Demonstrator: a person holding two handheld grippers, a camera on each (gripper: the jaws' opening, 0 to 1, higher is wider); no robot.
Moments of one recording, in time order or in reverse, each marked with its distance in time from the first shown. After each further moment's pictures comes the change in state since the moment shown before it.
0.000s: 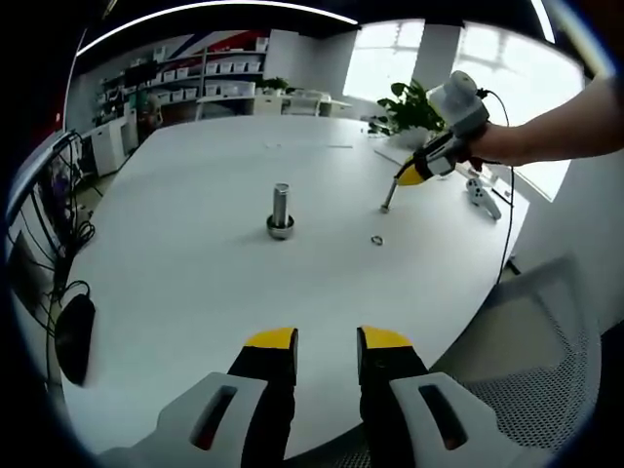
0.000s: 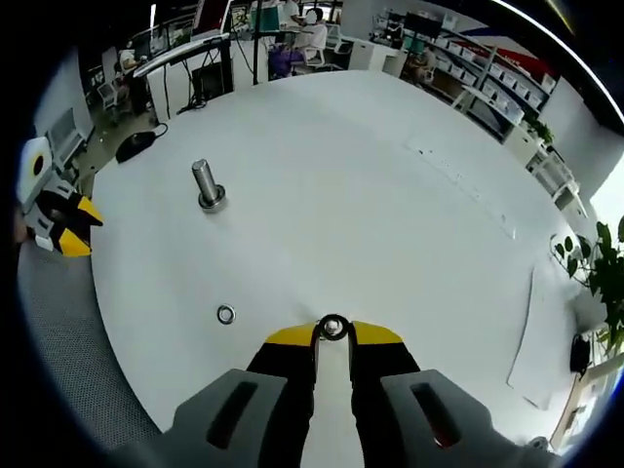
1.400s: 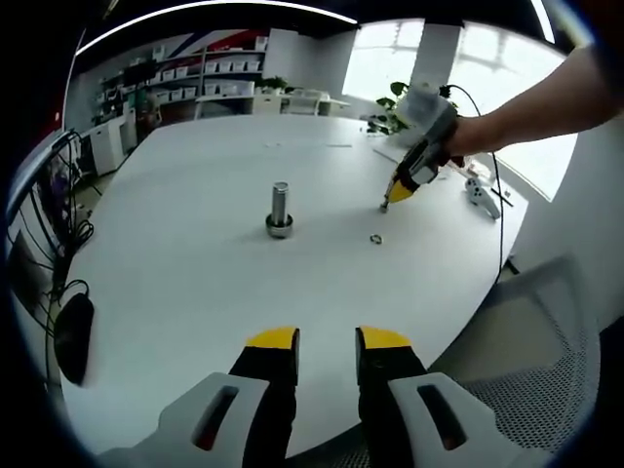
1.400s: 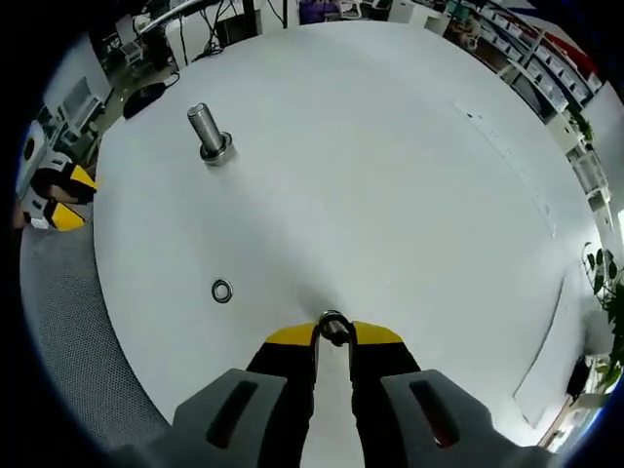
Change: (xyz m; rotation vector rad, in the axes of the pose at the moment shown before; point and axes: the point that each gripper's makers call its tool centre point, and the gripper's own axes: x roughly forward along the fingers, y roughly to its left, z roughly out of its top) left arm 0.000 -0.001 -0.001 -0.004 0.005 -0.006; right arm 0.037 0.011 -0.022 -0.078 0.232 0.120
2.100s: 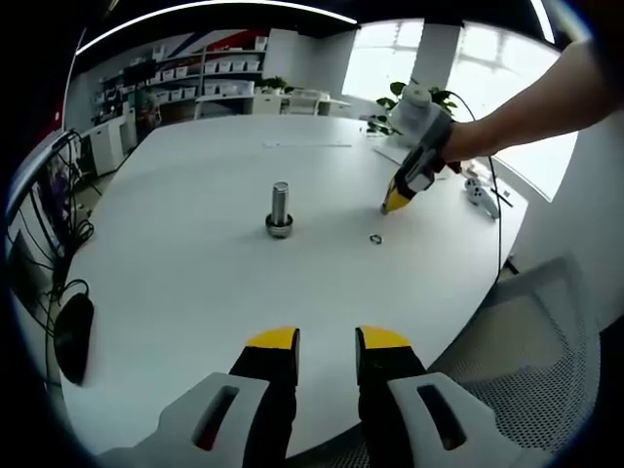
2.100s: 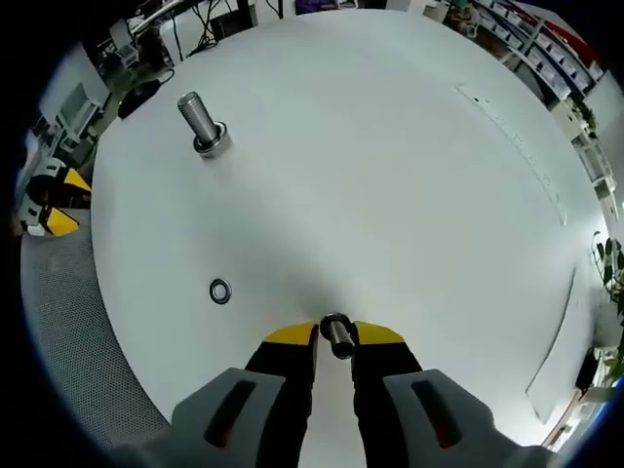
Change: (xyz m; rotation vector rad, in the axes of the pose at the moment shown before) left arm 0.000 0.001 0.000 -0.001 0.001 0.002; right arm 0.009 0.005 -0.005 0.027 0.024 0.027
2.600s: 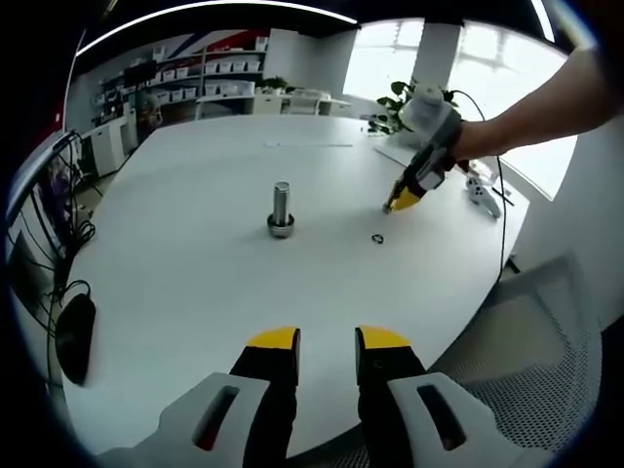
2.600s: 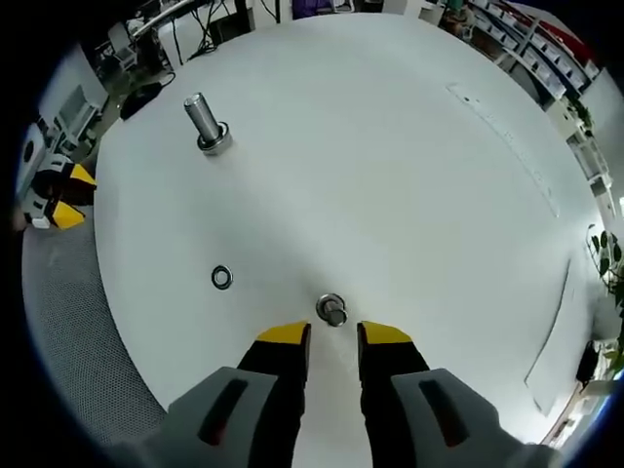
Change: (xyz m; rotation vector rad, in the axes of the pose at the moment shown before) left arm 0.000 0.001 0.000 0.007 0.001 0.007; right arm -0.013 -0.001 -0.015 0.015 -0.010 -0.013
